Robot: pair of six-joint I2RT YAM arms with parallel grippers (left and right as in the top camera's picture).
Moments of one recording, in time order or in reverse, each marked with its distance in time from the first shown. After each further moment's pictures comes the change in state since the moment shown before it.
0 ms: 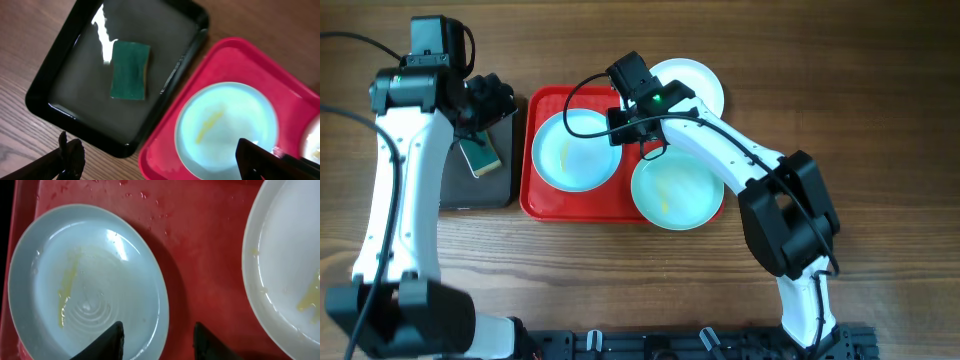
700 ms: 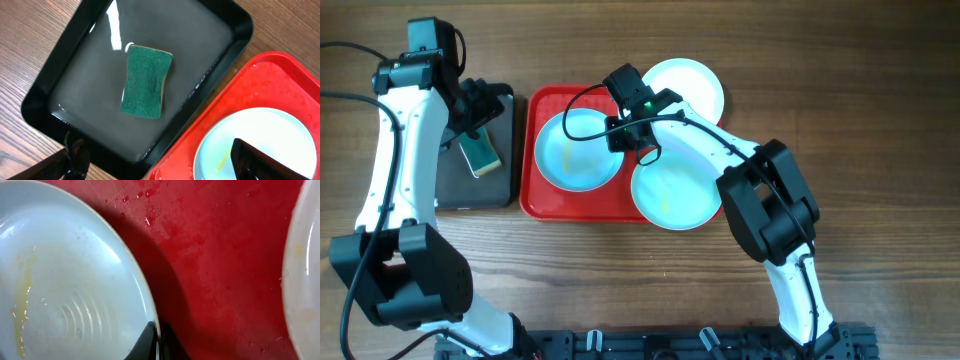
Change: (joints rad) left arm 0.072 0.134 0.000 0.050 -0.006 -0.008; right arm 0.001 0.112 0.002 0.043 -0.008 0.016
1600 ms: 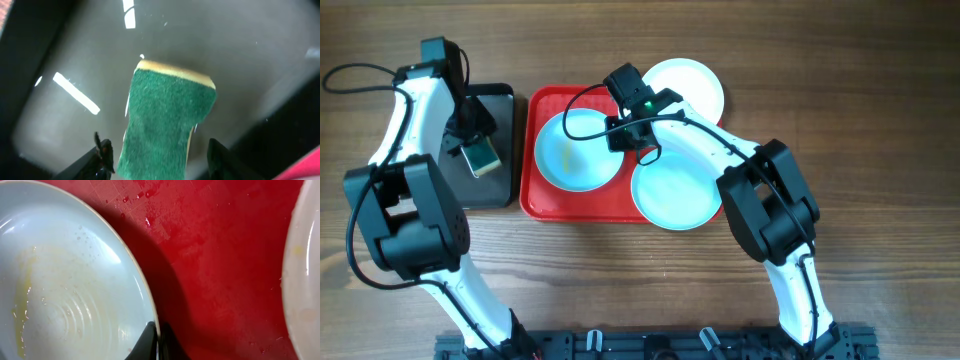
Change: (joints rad) left arm 0.060 0.258 -0.029 0.135 -0.007 0.032; right arm 0.000 0.000 0.000 0.000 -0.001 0.000
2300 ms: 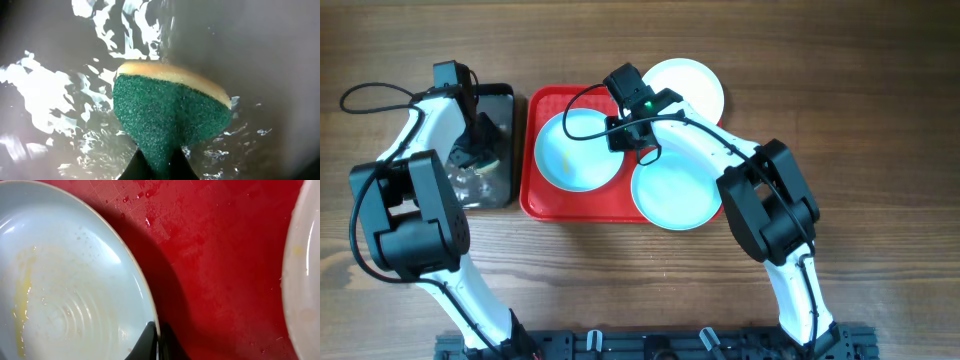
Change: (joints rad) left arm 0.000 0.001 -0.187 0.217 -0.004 0.010; right arm 0.000 0.000 0.000 0.000 0.000 0.000
